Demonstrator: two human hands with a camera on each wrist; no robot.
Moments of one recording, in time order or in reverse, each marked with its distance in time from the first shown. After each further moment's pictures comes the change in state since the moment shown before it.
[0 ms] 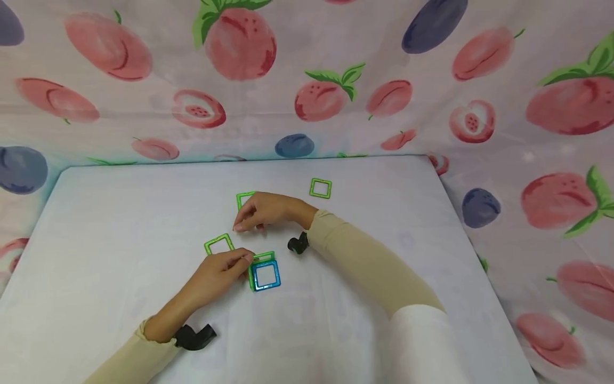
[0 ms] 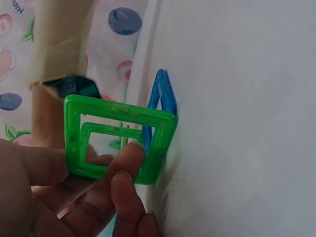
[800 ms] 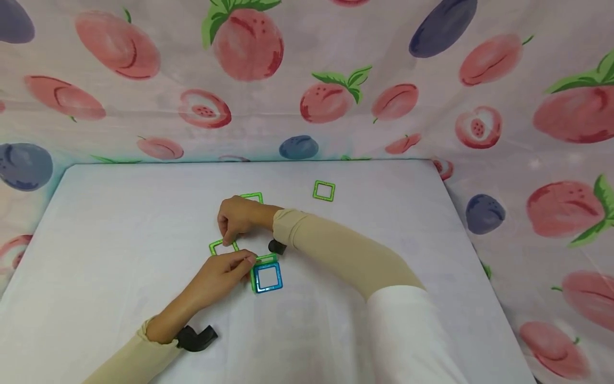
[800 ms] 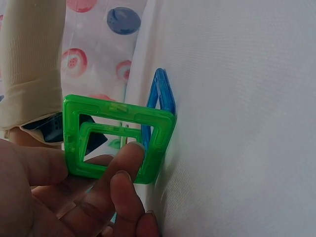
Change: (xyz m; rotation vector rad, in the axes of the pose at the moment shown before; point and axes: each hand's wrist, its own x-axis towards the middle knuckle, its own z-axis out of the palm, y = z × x) left_hand -0.001 0.001 0.001 0.002 0.019 0.020; right_hand 0.057 -0.041 0.026 -0.517 -0.020 0.075
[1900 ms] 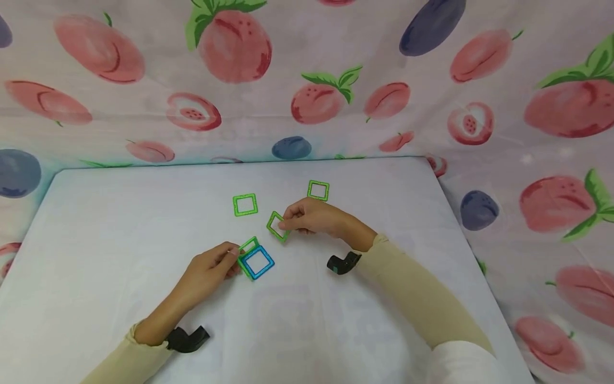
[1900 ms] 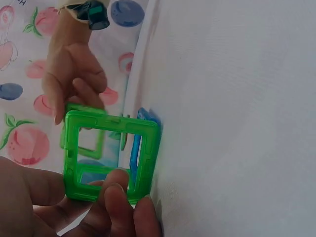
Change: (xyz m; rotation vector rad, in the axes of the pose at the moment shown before) left_hand 0.004 0.001 -0.006 -0.072 0.087 -0.138; right_hand -0.154 0.085 0.005 0.805 0.182 0.139
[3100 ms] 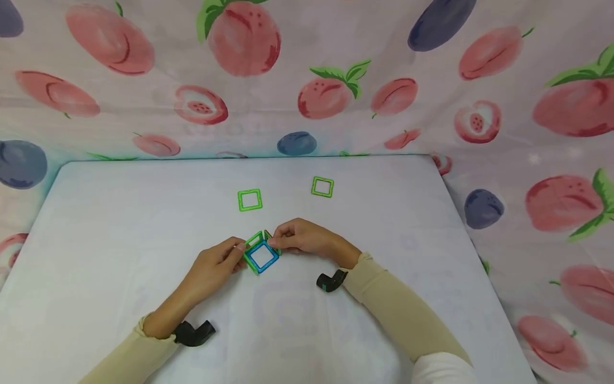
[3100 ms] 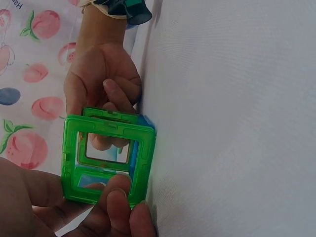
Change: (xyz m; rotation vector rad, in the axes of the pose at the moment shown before) left_hand 0.002 -0.006 0.004 0.036 0.028 0.042; right_hand 0.020 0.037 0.052 0.045 -0.081 -0.107
